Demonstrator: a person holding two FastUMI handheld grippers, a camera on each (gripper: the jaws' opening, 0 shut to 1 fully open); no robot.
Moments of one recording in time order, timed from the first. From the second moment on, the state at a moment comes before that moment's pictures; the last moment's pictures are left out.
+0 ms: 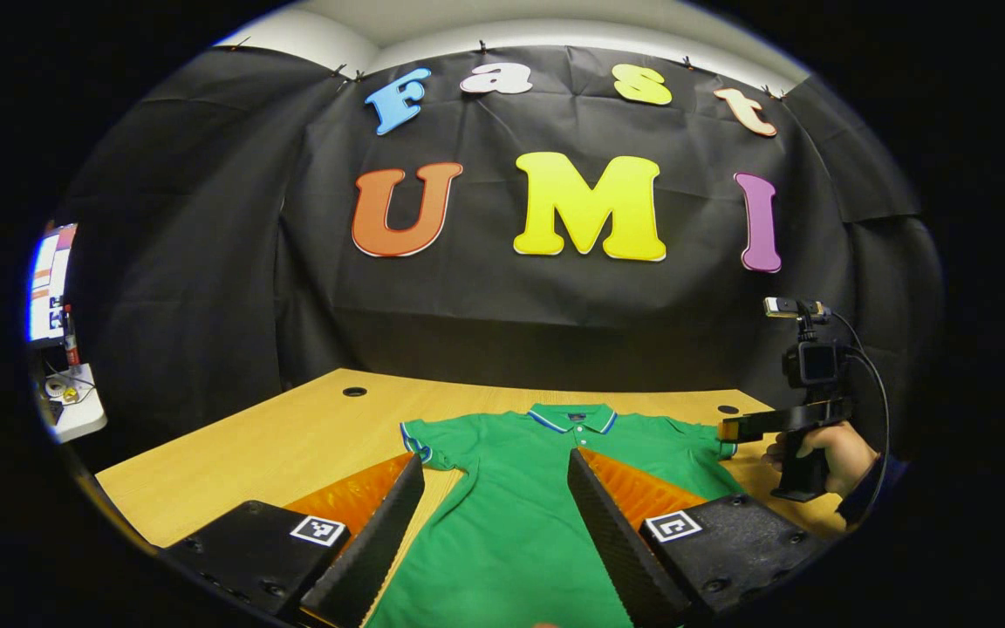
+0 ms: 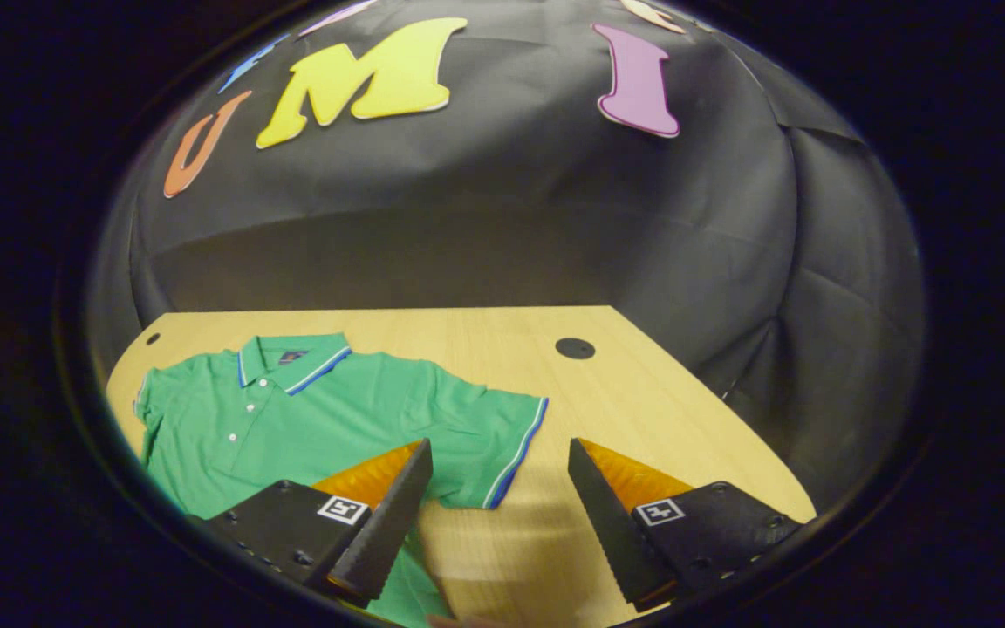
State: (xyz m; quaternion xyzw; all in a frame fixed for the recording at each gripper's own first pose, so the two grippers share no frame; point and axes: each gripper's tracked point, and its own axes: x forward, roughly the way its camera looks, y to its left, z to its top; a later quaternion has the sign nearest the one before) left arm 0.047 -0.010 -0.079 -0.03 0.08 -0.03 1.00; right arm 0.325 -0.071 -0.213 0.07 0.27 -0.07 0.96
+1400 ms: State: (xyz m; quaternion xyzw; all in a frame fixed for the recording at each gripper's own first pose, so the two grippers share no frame) left arm 0.052 -0.022 -0.098 -0.02 0.11 -0.04 0.99; right arm 0.358 -0.034 -0.198 -0.07 0.25 -0.04 0.97
